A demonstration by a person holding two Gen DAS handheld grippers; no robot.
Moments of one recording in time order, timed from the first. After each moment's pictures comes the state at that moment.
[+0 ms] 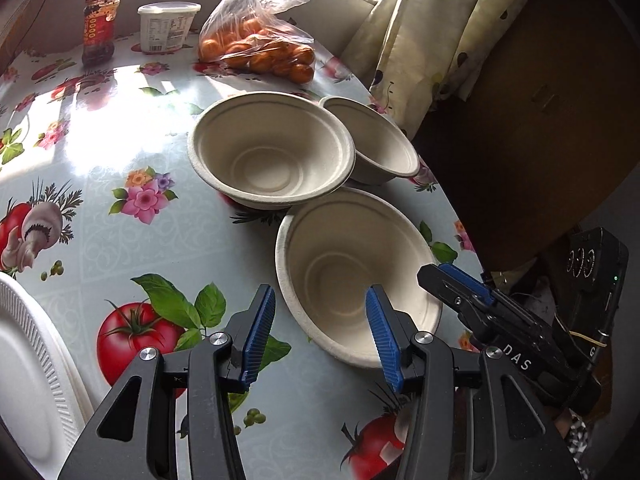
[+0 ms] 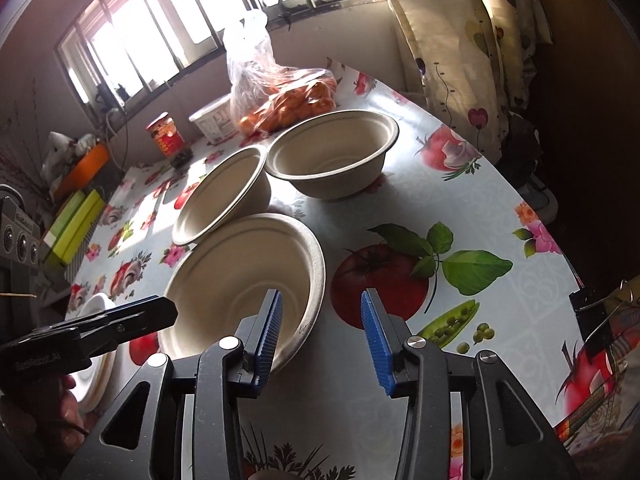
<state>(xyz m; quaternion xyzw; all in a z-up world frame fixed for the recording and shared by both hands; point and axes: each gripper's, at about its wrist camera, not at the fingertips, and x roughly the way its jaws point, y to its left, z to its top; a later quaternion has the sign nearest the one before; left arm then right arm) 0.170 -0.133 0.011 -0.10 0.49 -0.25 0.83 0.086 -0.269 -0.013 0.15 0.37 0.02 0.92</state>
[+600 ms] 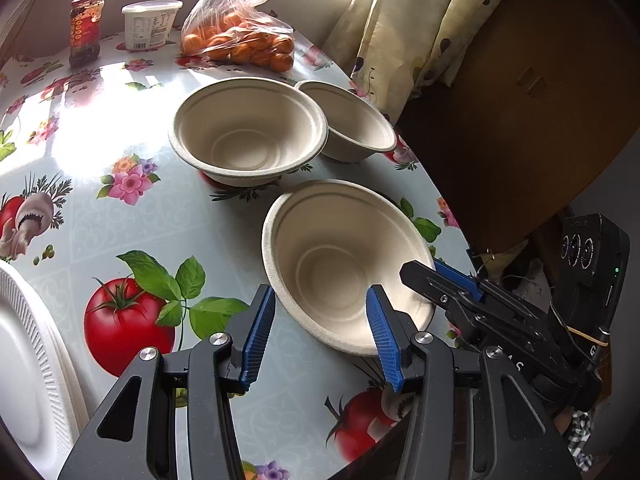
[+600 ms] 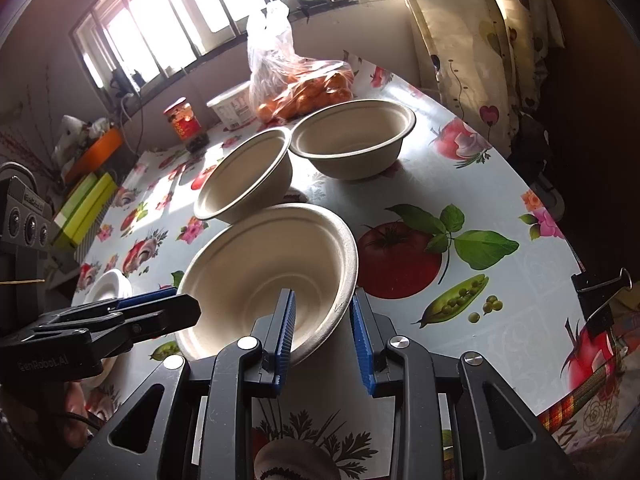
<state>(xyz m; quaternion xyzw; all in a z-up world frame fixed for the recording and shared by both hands) 0.150 -0.138 0.010 -0.09 0.49 -0.27 0.82 0.066 -0.256 -0.012 0.14 0.38 0.04 0.91</state>
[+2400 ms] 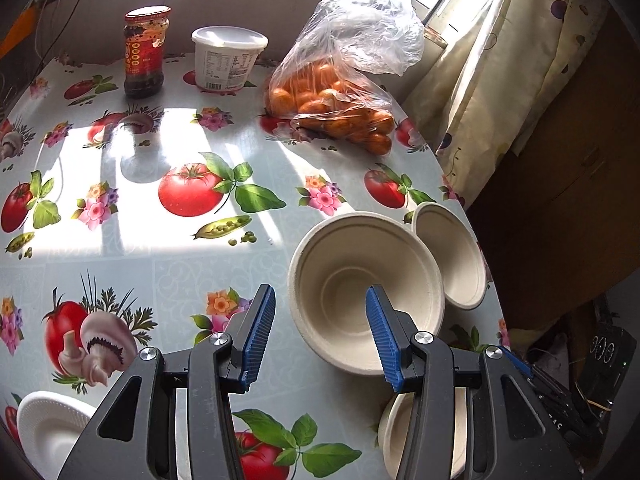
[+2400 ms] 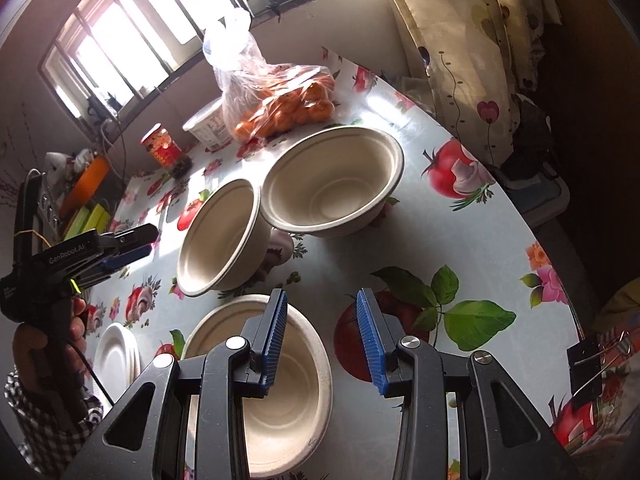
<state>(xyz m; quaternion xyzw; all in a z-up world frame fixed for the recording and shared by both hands) 0.277 -0.082 0.041 -0.13 0.49 -0.16 0.85 0.132 -0.295 0.013 0.19 0.41 0.03 0.89</state>
